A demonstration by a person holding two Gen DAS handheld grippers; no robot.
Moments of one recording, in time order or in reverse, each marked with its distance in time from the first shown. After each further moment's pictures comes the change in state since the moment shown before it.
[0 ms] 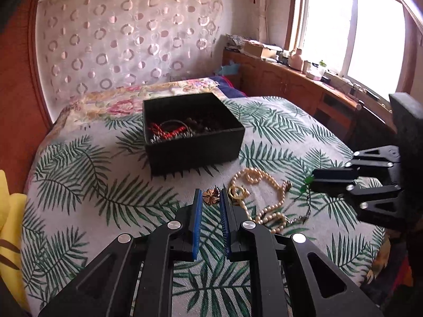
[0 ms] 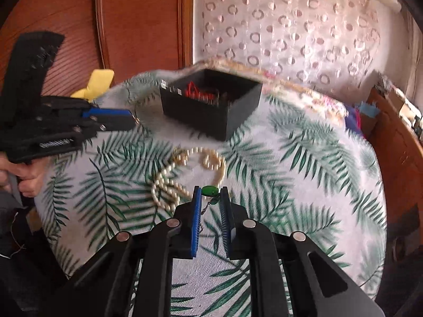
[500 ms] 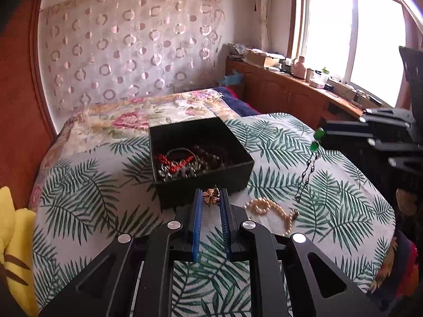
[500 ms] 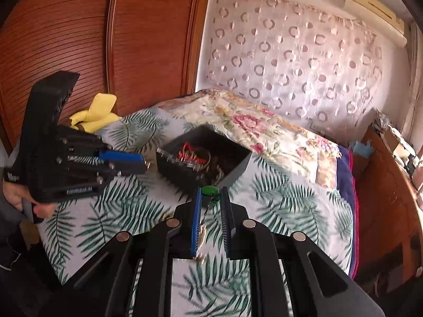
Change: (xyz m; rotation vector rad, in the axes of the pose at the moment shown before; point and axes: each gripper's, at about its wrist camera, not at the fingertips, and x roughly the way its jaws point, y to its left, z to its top) left arm 0.003 0.008 0.034 0.014 -0.044 0.026; right arm -0.027 -0.008 0.078 -0.107 -0.125 -0.038
